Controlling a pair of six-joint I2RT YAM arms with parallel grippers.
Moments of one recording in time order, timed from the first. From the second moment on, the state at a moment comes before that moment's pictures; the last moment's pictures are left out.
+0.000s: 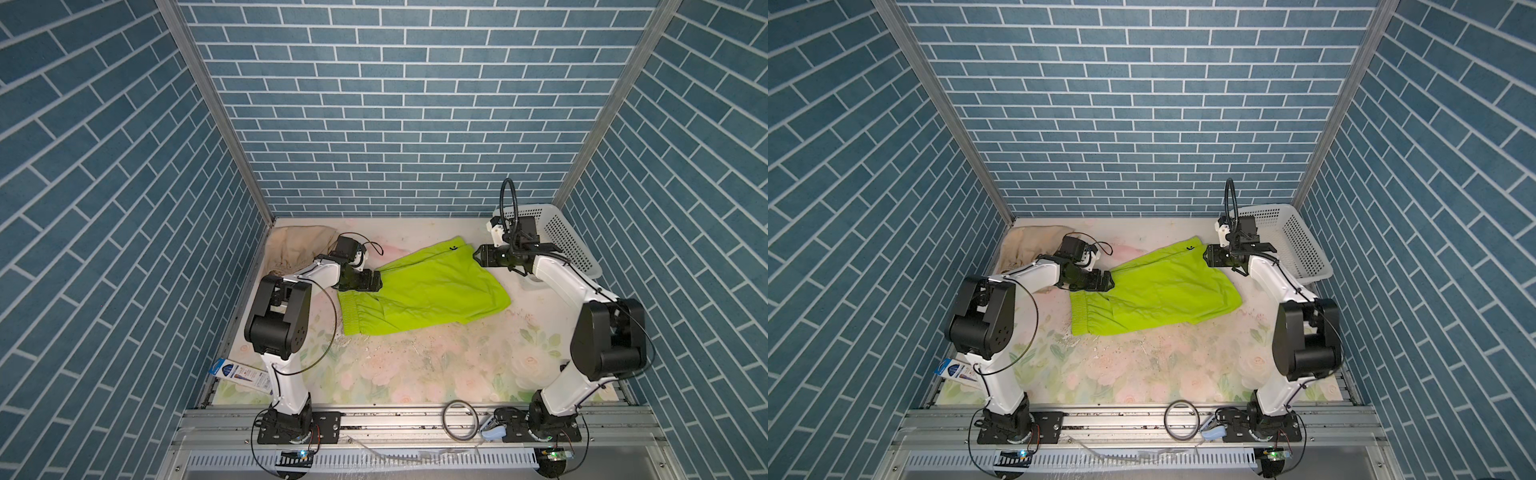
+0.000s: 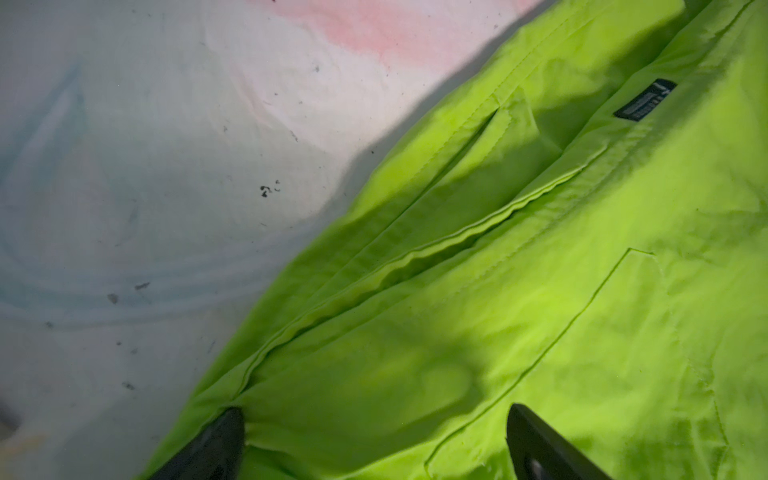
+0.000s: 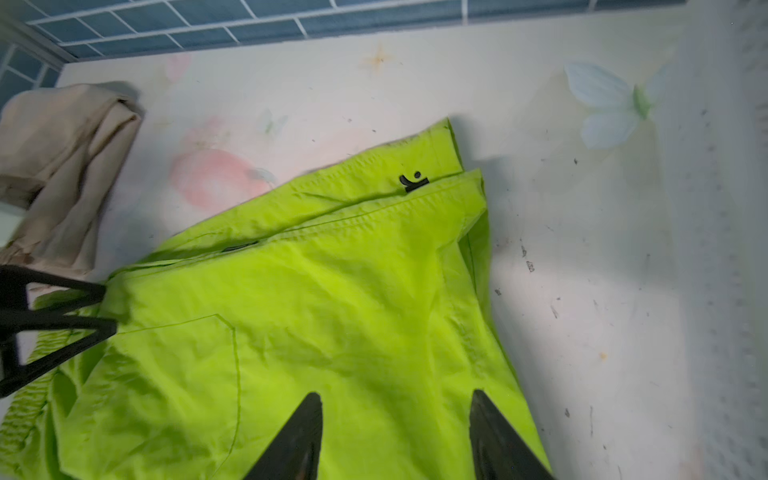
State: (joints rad) left arm -0.25 1.88 1.22 -0.46 0.29 -0.17; right arm 0.20 1.61 1.27 -0.48 -0.30 0.05
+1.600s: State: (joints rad) left arm 0.26 1.10 0.83 -0.81 0.33 -0.43; right arm 1.24 2.16 1.48 -0.21 0.27 -0.49
